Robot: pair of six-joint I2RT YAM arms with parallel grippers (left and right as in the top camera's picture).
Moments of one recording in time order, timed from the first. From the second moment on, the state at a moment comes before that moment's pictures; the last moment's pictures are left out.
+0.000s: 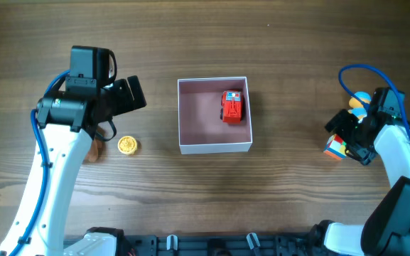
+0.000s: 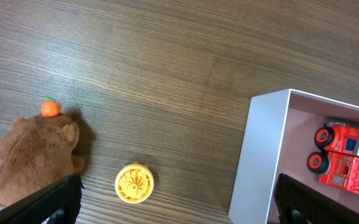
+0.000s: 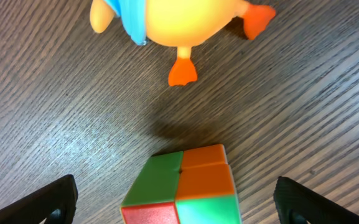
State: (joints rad) left arm -0.12 1.36 1.29 -0.98 -0.06 -0.39; right arm -0.38 1.54 0.85 -0.64 -0.04 0.41
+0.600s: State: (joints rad) left arm -0.12 1.36 1.29 -0.98 -0.06 -0.39; right arm -0.38 1.54 0.81 -0.62 -0.05 0.39
